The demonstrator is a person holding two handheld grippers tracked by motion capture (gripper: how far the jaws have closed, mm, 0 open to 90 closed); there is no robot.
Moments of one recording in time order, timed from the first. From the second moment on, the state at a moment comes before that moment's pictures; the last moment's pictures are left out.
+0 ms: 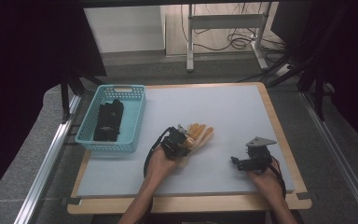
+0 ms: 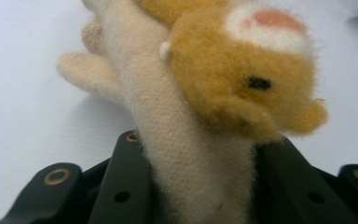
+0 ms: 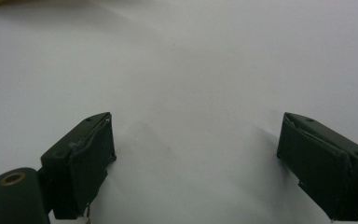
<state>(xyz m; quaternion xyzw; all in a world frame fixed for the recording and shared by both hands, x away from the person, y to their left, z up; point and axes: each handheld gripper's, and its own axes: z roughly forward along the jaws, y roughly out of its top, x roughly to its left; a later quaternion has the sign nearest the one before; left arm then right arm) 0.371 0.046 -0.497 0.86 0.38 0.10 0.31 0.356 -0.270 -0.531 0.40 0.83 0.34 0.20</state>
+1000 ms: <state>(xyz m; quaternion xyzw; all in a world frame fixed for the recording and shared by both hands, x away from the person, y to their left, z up) 0.406 0.161 -0.413 0.81 0.48 0.17 0.30 0.356 -0.270 -0.531 0.40 0.83 0.34 0.20</state>
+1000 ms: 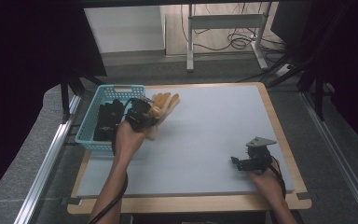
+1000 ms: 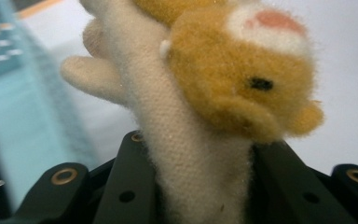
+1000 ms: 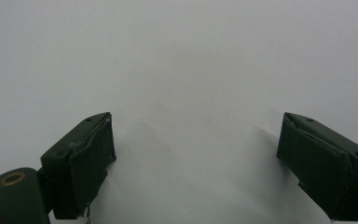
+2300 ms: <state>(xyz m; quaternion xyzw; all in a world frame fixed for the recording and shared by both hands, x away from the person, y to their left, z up) 0.462 0.254 -0.471 0.76 0.60 0.14 0.21 0.356 -0.270 -0.531 0.40 0.83 0.34 0.20</state>
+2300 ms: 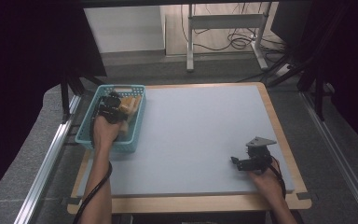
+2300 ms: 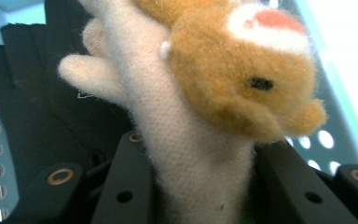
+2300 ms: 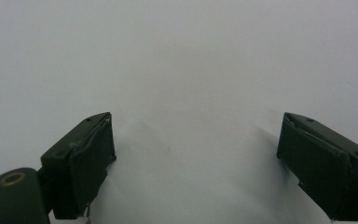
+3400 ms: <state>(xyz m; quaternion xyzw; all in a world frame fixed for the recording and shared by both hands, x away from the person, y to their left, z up) 0.481 0.257 -0.482 0.75 0.61 0.10 0.22 0.356 -0.270 -0.531 0.40 0.83 0.34 0.20</state>
